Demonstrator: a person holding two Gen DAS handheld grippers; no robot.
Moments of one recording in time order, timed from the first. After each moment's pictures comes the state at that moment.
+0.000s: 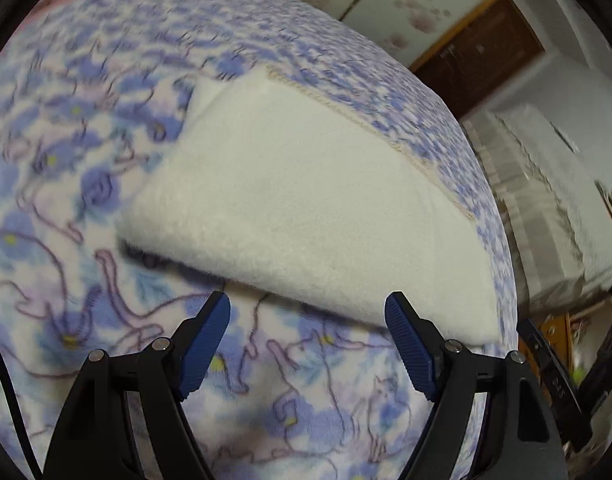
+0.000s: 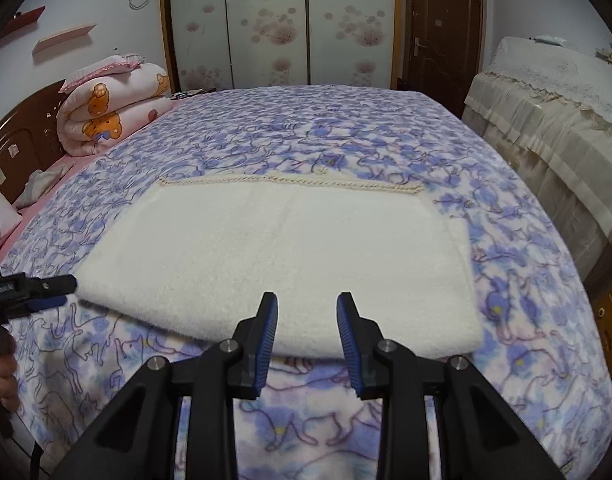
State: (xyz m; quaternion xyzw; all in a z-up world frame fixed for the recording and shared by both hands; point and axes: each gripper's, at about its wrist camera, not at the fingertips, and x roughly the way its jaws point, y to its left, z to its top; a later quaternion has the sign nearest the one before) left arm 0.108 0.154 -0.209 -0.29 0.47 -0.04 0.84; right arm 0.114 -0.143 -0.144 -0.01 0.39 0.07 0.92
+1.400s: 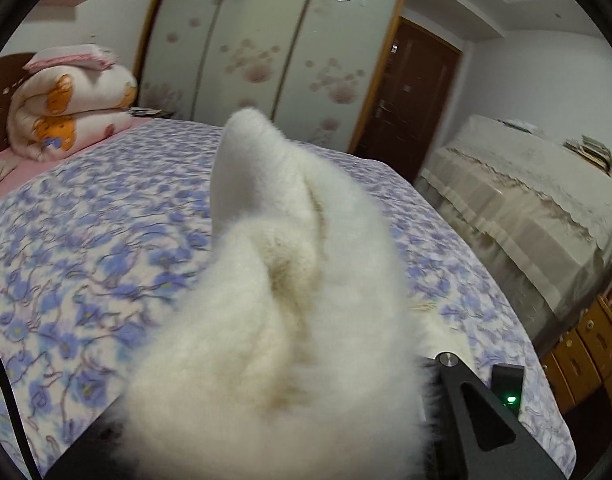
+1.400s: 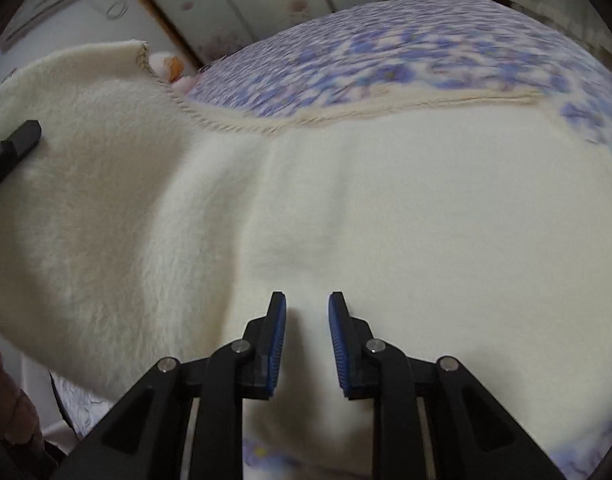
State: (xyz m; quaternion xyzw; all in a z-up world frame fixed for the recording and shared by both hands) left arm 0.203 -0.005 -0.093 -0.12 0.28 -0.07 0.95; right arm 0.226 -0.172 -0.211 0.15 0.47 0.16 0.85
